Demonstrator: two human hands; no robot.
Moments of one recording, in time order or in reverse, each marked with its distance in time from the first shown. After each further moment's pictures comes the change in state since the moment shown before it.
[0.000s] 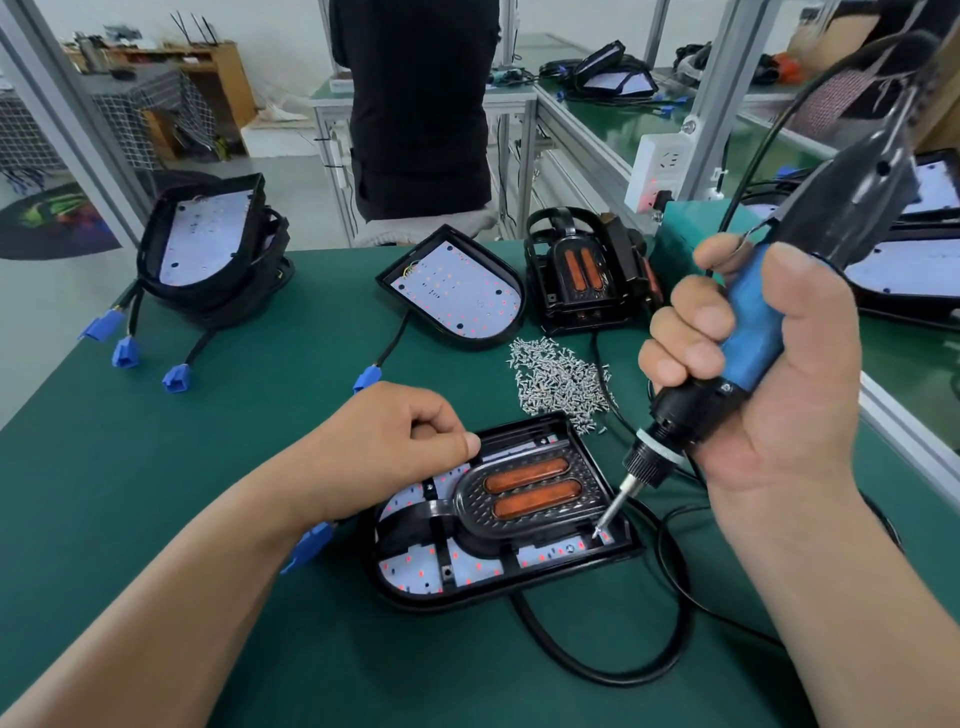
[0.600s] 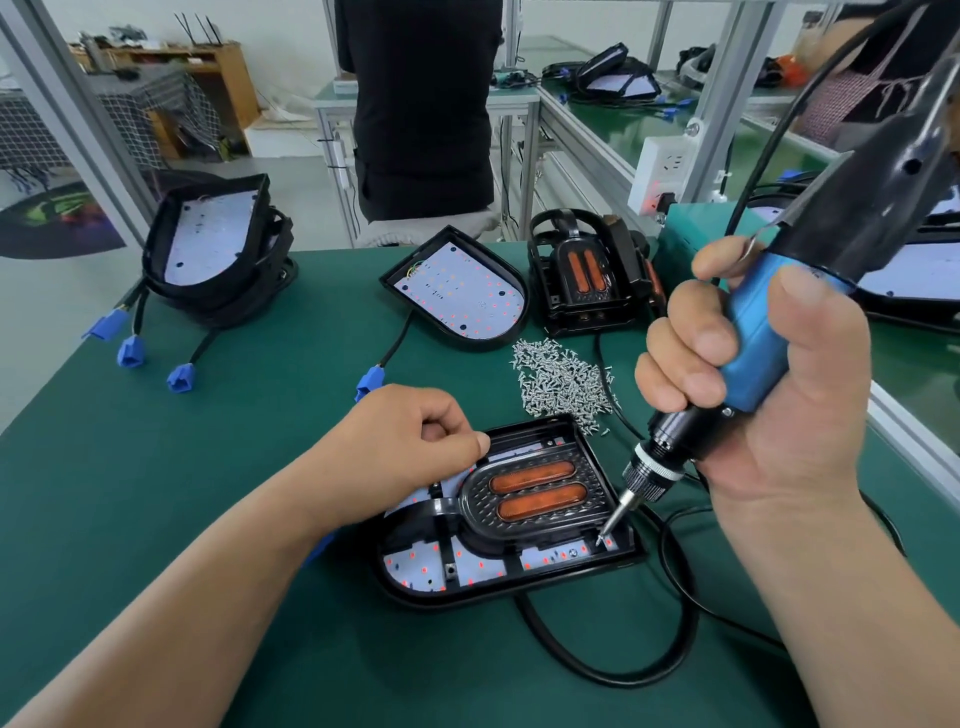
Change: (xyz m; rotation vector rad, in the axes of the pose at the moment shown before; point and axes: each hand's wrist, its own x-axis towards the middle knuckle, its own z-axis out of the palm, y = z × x) left_hand 0.000 -0.004 0.010 -0.036 0.059 0.017; right_hand -0.004 -0.001 0.002 -0.054 -0.196 -0.025
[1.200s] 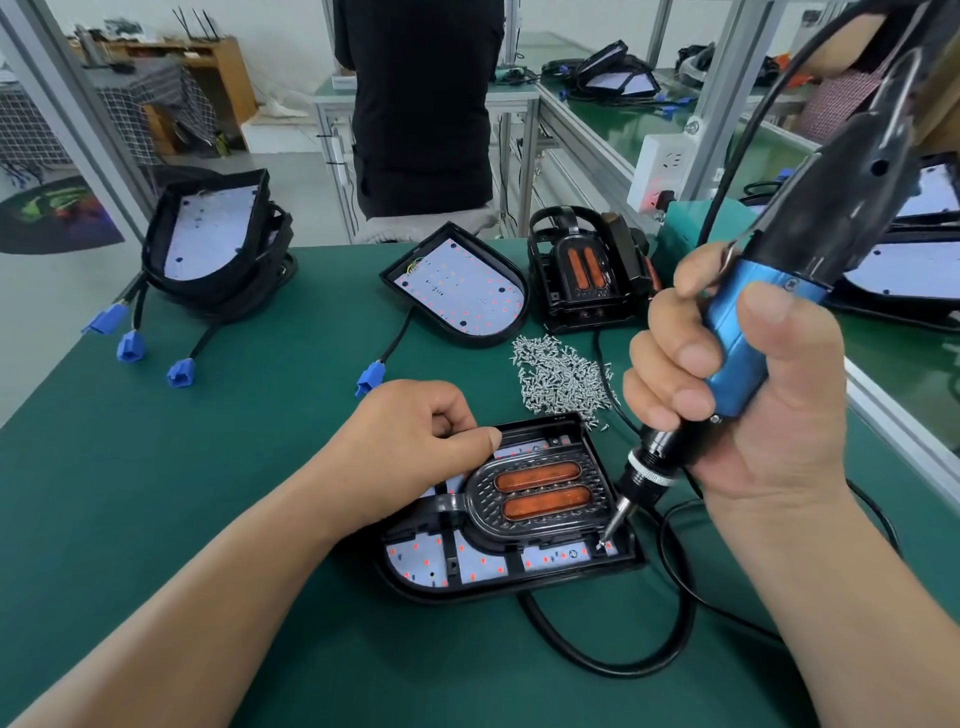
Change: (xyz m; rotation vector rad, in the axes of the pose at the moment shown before) left_hand 0.001 0.002 0.010 0.009 0.077 0.037; right_hand -0.002 0.002 0.002 0.033 -0.074 0.080
